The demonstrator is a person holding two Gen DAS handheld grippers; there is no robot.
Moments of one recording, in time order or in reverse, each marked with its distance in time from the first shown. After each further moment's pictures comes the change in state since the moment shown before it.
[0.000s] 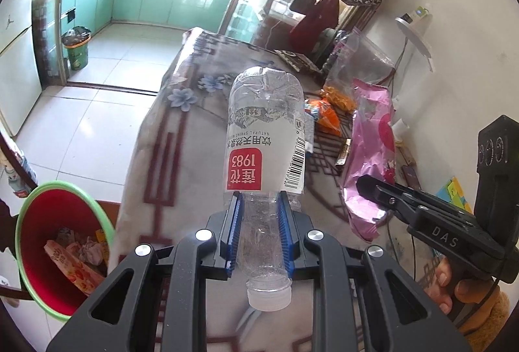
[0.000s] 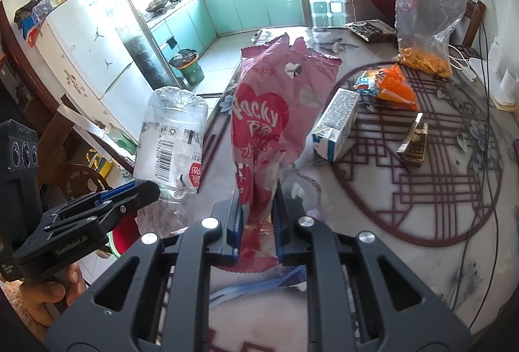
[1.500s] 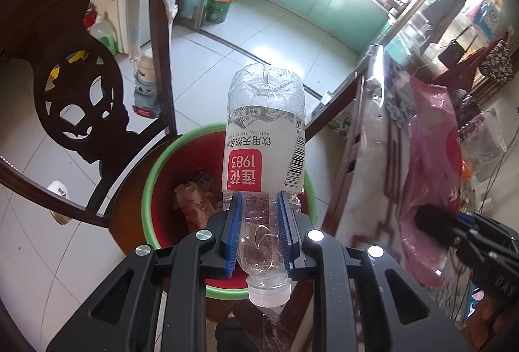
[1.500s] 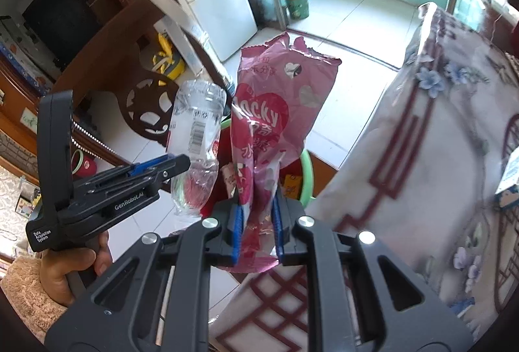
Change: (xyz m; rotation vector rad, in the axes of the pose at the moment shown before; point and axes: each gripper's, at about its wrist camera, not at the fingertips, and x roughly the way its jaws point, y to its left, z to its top) left arm -0.065 0.232 -0.058 -0.425 0.003 0.381; right arm 0.122 0.228 -0.023 -0.369 0.303 0.277
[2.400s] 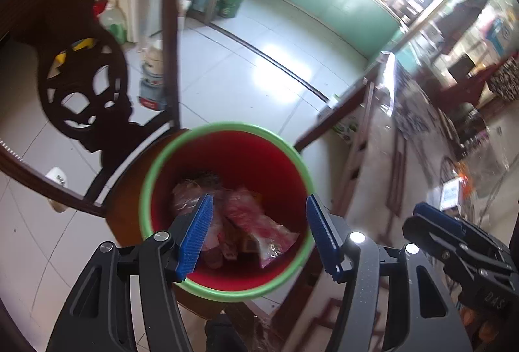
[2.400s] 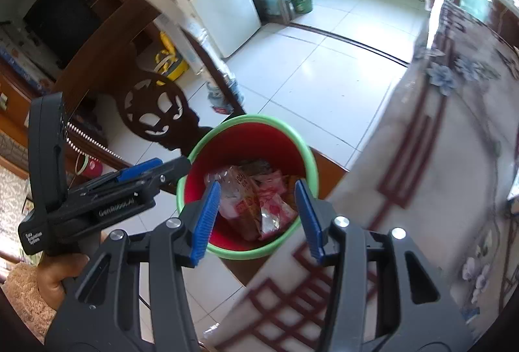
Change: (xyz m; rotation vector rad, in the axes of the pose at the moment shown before) left arm 0.004 -0.006 0.005 -0.055 0.016 -0.001; right arm 0.007 -0.016 0.005 0.025 0.007 0.031
